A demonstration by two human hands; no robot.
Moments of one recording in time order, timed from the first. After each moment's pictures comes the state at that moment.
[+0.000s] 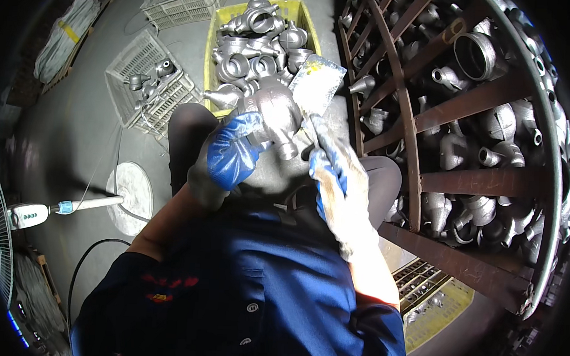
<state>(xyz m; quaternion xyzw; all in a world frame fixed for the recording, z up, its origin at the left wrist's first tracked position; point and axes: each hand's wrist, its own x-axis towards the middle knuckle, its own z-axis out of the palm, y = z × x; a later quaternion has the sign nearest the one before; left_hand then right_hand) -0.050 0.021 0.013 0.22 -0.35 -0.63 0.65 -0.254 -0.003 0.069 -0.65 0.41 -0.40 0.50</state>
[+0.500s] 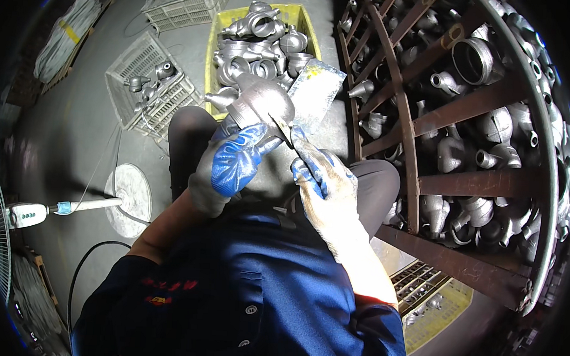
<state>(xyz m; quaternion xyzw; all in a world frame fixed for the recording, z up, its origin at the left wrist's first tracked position) -0.051 0.032 0.031 0.32 -0.40 -0.61 0.60 -0.244 0.001 0.064 -0.78 0.41 -0.35 0.32</state>
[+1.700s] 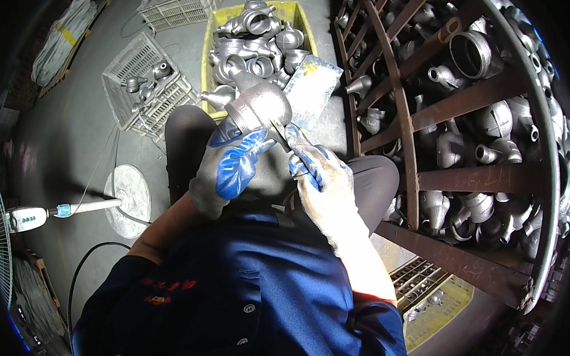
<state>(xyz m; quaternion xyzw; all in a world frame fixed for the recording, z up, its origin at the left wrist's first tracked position) -0.053 0.024 0.008 0.32 -0.34 -0.63 0.62 -0.244 -0.002 0.068 -0.77 0.42 -0.33 0.36</state>
